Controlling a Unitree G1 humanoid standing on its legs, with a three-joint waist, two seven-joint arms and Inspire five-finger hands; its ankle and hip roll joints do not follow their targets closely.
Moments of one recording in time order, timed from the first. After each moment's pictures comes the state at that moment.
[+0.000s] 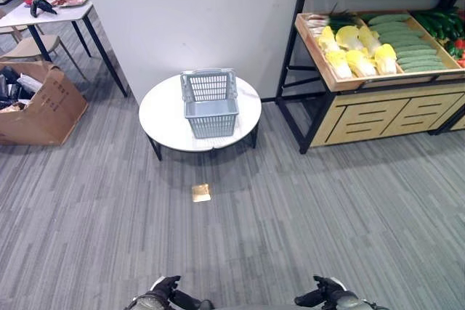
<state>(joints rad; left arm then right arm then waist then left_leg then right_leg) -0.06 0.21 -0.22 1.26 0.07 0.05 -0.01 -0.06 -0.24 0.20 1.29 0.02 0.06 0.00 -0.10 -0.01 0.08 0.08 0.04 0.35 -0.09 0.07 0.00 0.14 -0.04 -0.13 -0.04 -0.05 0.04</state>
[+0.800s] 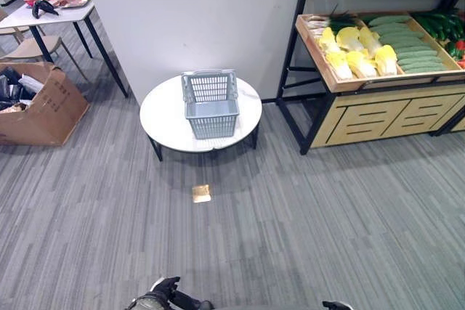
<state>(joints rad) -0.06 0.21 -0.22 1.26 0.06 0.05 -0.01 0.00 -0.25 0.20 1.32 0.02 0.08 -0.01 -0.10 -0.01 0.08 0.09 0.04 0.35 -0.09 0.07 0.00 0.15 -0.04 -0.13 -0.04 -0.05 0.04</state>
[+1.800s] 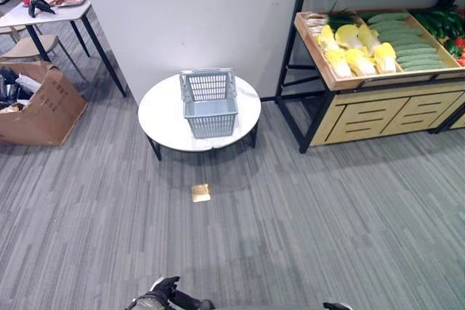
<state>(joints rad) -0.07 0.21 -0.22 1.27 0.05 0.05 0.00 0.00 -0.25 0.21 1.31 0.01 0.08 -0.02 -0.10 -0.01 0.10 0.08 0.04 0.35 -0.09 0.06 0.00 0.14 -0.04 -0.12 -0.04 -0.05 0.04</state>
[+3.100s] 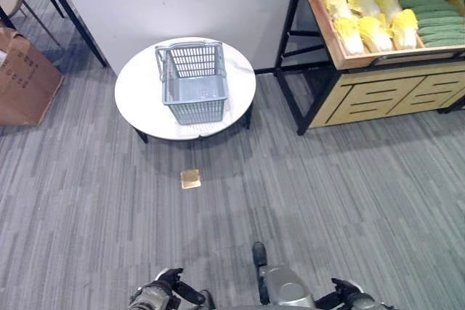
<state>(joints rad) -0.16 0.17 -0.25 1.34 0.06 0.06 0.01 -0.07 -0.35 0.19 1.29 0.05 0.07 -0.02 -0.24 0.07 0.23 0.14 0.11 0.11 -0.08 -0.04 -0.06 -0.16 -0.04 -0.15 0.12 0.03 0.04</state>
